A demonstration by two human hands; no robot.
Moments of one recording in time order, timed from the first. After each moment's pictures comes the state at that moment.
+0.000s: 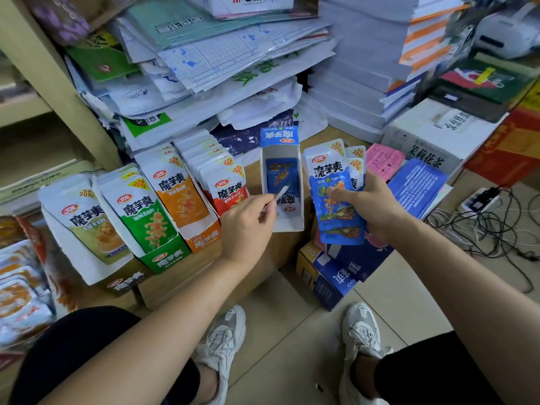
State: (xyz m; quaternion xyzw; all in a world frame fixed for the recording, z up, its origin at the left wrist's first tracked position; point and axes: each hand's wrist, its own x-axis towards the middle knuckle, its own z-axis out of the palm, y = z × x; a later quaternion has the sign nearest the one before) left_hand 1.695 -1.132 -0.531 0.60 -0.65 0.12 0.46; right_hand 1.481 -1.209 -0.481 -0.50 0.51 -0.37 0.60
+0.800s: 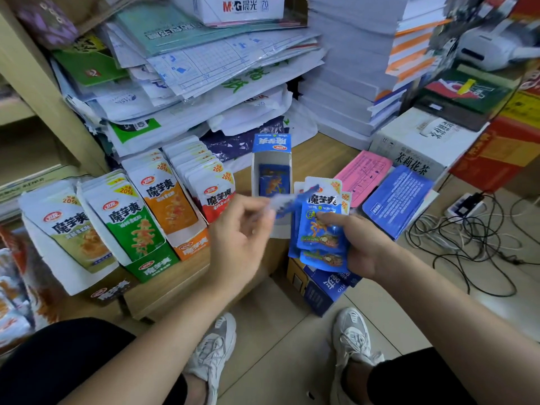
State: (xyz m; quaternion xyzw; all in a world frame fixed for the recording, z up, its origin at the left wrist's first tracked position) left_hand 1.675 -1.101 -0.498 0.53 -0.58 -0.14 0.61; right_hand 1.483 -1.171 -0.482 -0.28 0.49 -0.30 0.77
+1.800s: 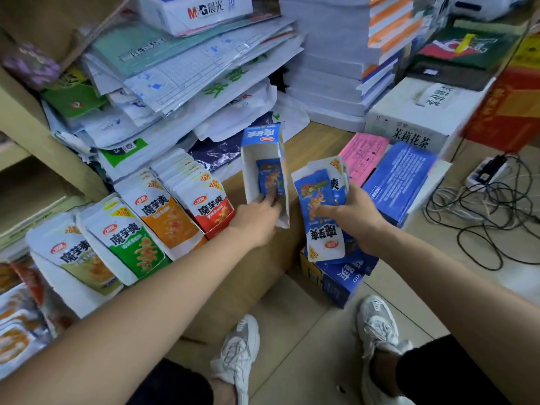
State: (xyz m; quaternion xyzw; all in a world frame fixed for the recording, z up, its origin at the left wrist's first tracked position) left_hand 1.685 -1.209 -0.537 0.61 -0.77 0.01 -0.17; right_hand 1.473 -1.198 -0.507 -0.49 0.55 -0.36 0.57
